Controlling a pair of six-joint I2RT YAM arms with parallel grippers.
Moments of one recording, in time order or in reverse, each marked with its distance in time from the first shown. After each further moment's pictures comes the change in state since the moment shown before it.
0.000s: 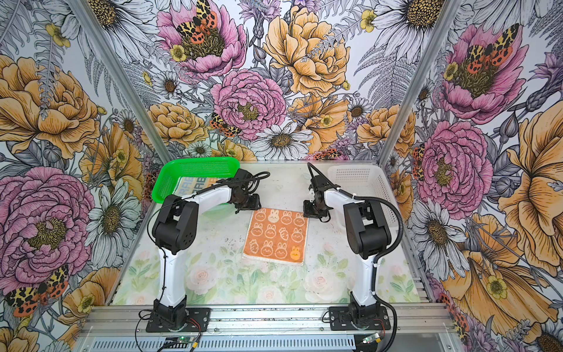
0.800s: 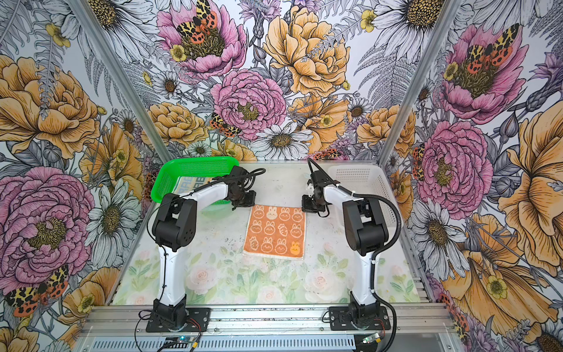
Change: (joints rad) left arm 0.050 0.028 0.058 -0.027 0.024 0.021; right arm -0.015 0.039 0.093 -0.009 -0.050 -0.001
